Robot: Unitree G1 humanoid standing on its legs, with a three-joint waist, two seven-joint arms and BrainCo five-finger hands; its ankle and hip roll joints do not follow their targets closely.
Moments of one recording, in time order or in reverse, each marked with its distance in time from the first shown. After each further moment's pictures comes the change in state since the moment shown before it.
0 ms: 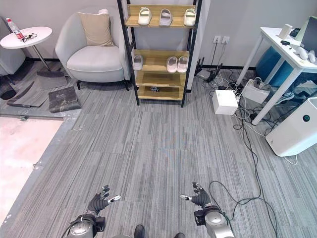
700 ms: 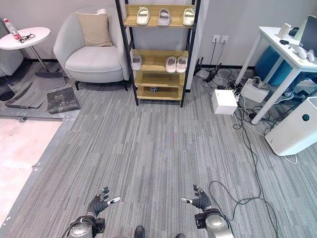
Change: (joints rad) left arm 0.006 0.000 0.000 0.001 0.001 0.002 0.000; right arm 0.007 0.001 -0.001 0.000 0.000 0.001 -0.002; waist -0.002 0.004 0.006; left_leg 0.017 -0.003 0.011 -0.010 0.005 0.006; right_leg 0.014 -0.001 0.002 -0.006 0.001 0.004
